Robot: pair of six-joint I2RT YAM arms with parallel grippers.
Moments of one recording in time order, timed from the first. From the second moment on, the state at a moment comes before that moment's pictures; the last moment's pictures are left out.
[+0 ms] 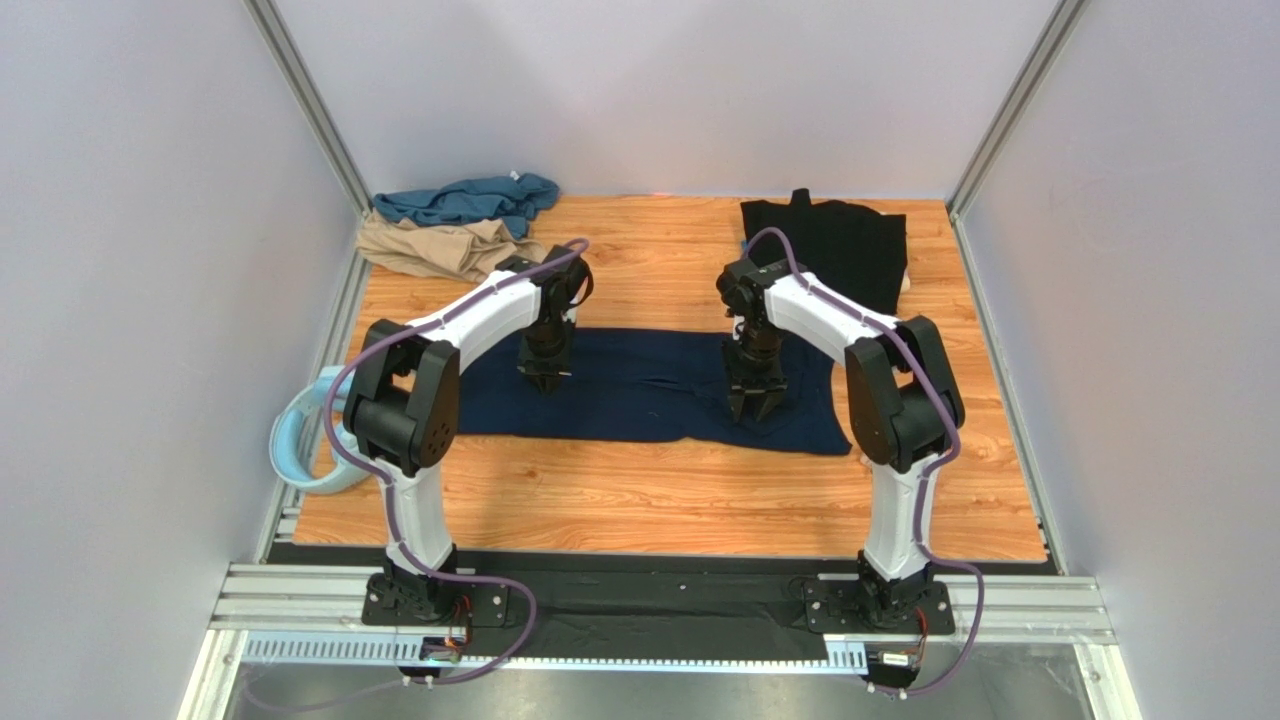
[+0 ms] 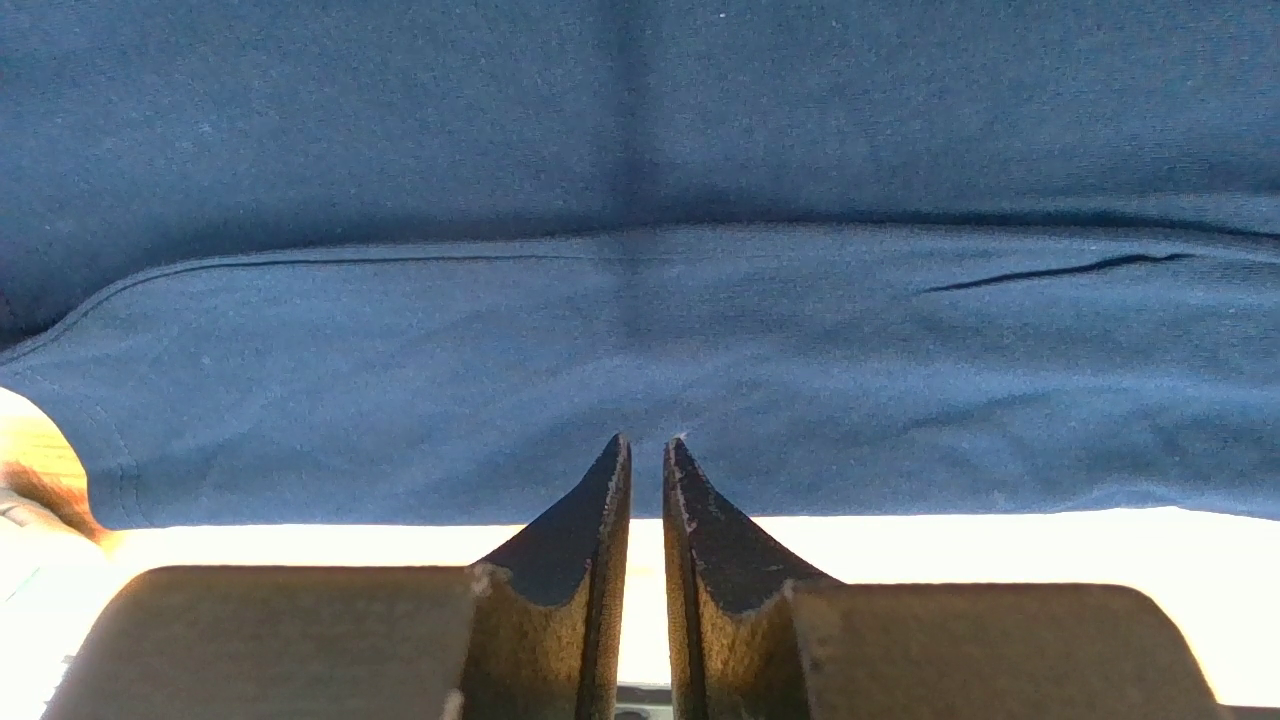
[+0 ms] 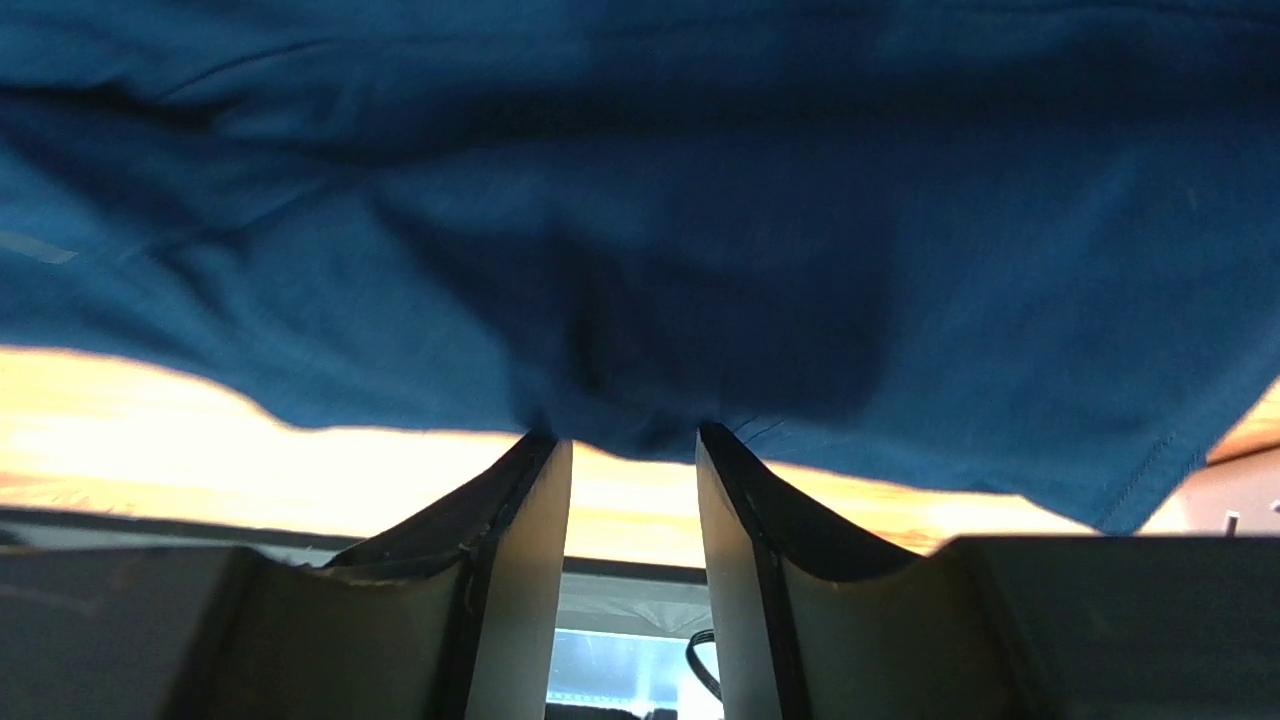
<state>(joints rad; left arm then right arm) -0.43 1.92 1.45 -0.99 -0.10 -0.32 0.44 1.98 1.49 -1.11 -0.11 0.38</state>
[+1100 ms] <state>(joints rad) -0.43 1.92 1.39 -0.98 -0.10 -0.32 0.44 2.10 1.94 -1.29 -0.04 0.33</state>
